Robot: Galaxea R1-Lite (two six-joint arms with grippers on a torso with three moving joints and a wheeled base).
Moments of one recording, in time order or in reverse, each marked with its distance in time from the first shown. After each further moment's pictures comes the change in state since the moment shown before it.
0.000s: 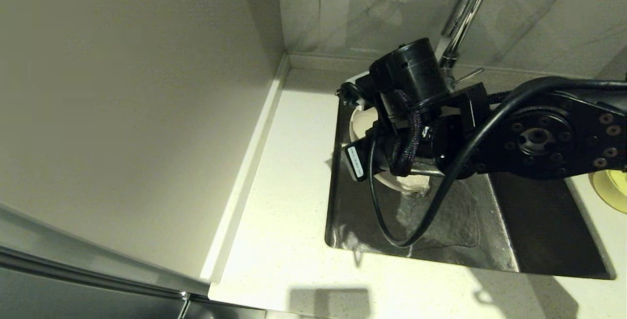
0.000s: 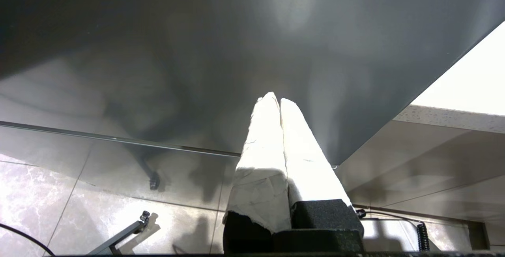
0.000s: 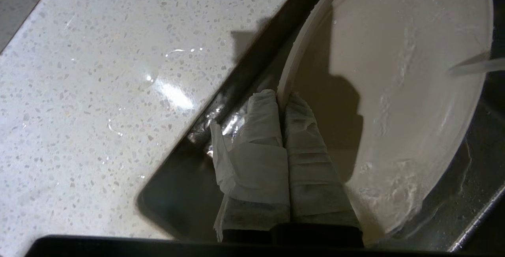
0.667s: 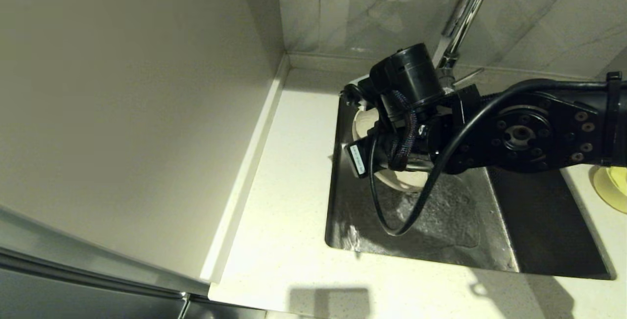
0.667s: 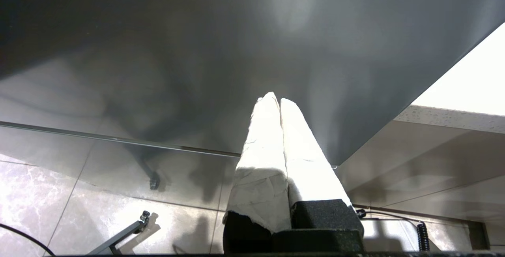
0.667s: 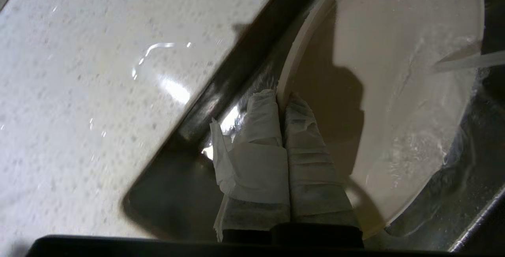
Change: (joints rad) left arm 0.000 0.000 0.000 0.000 0.000 0.000; right arm -0.036 0.017 -0.003 0.003 0.024 0.000
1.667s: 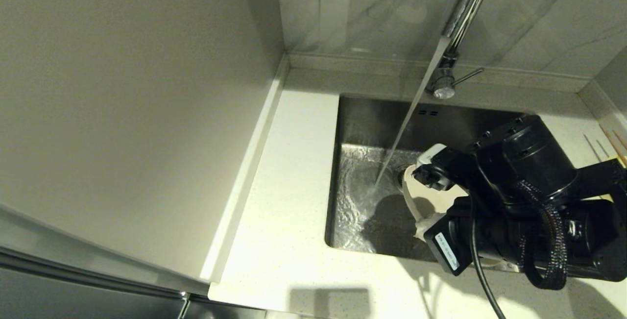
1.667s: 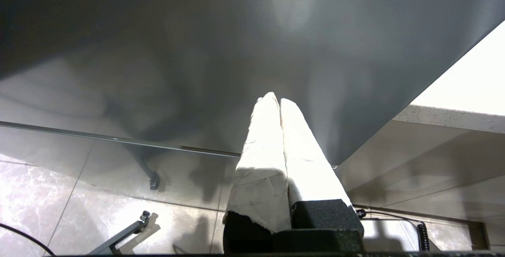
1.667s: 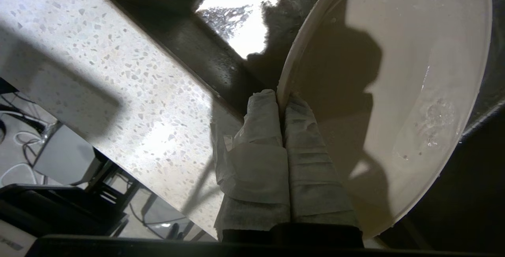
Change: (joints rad) left arm 0.000 0.000 0.000 0.000 0.000 0.000; right arm 0.003 -0.365 0.582 0.002 0.068 -0.016
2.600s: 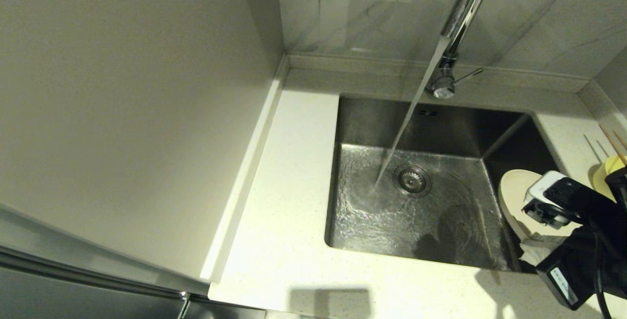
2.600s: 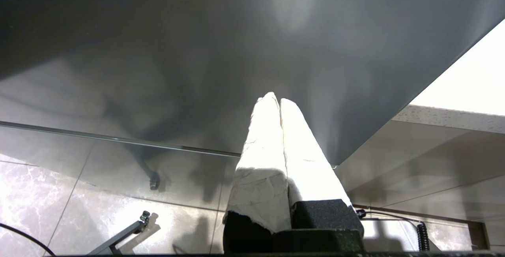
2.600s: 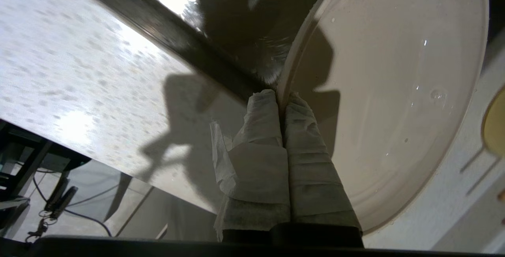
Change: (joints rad) left arm 0.000 0.000 0.000 0.000 0.000 0.000; right arm -0.236 -0.311 0.310 0.006 -0.113 -0.192
